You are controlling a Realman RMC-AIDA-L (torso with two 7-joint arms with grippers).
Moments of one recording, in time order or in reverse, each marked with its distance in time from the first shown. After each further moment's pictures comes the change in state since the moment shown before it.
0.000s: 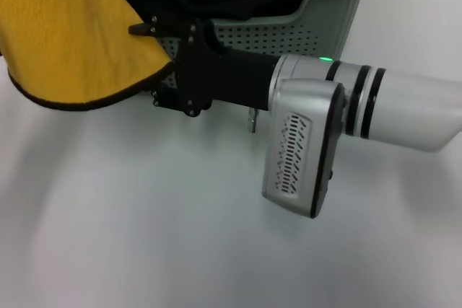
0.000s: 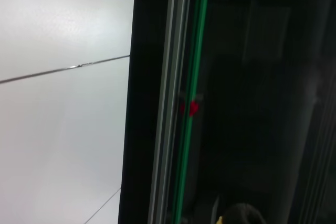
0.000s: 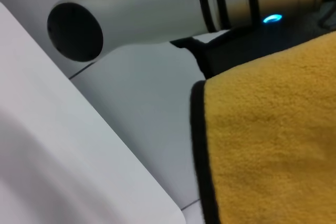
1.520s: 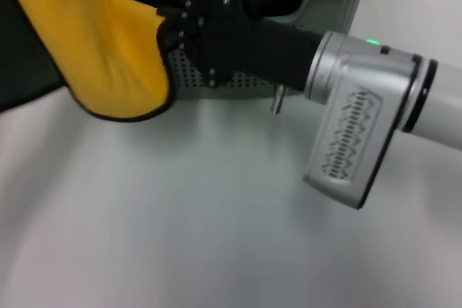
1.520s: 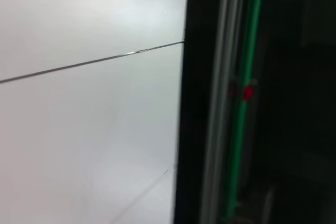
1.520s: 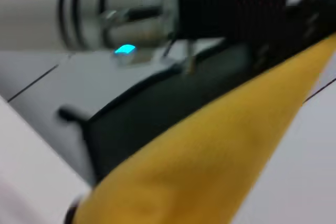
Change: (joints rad) left arm 0.103 0.012 0.037 -0.104 0.077 0.002 0.003; right arm -0.141 0.000 0.108 -0.119 0.000 0.105 0.006
